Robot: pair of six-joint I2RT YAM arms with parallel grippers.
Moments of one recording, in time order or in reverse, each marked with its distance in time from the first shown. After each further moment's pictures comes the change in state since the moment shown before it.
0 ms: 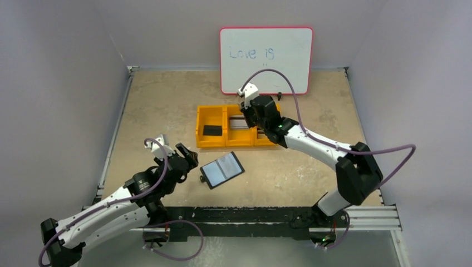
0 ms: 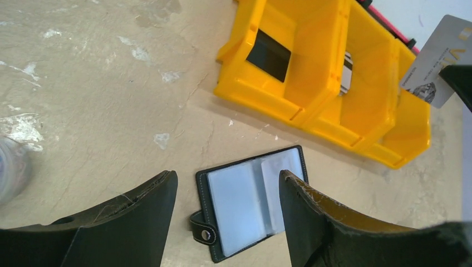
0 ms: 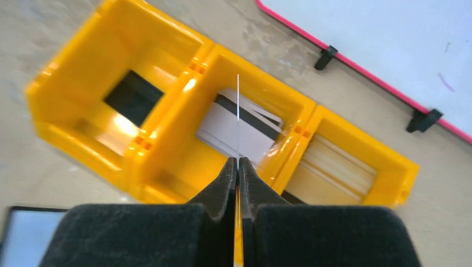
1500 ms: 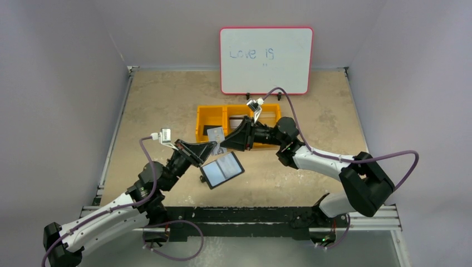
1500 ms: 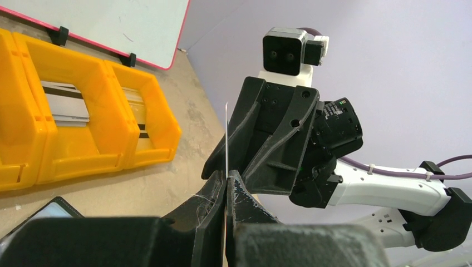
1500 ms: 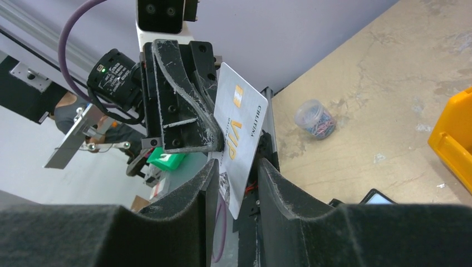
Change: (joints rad) left arm 0.000 -0.094 -0.172 0.935 0.456 0.265; right arm 0.003 -0.090 -0.359 0.885 -0.897 0.884
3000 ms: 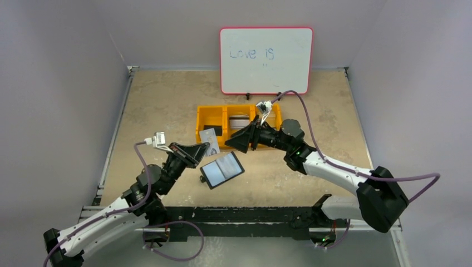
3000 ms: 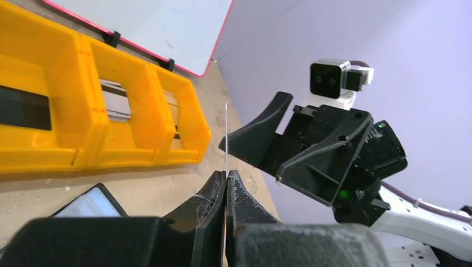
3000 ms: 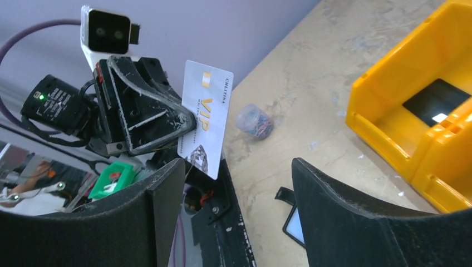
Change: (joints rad) left arm 0.000 -0.122 -0.023 -0.171 -0.131 -0.024; right arm 0.000 -0.185 -0.050 -0.306 0.255 -0.181
